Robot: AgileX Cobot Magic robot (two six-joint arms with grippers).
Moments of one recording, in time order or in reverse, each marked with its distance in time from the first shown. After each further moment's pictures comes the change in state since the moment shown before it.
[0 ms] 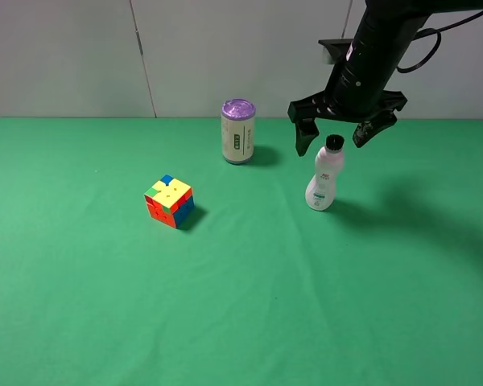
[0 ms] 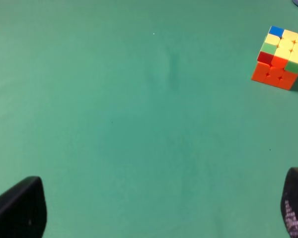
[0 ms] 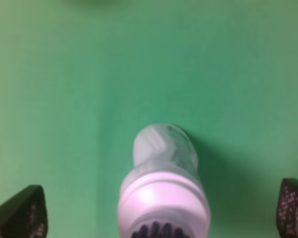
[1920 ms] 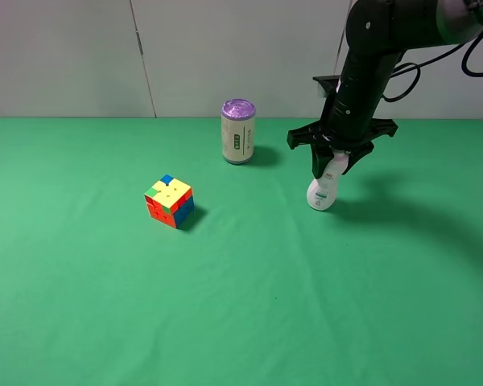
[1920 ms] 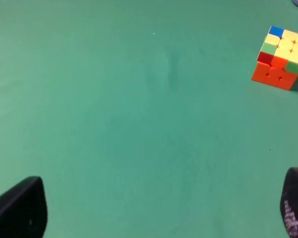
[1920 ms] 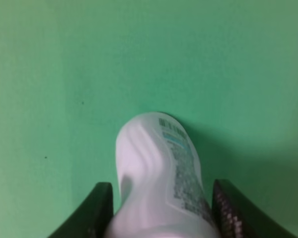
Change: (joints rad) left arm 0.000 0.000 0.000 0.000 0.000 0.000; right arm -0.023 0.117 -0.005 0.010 0.016 0.004
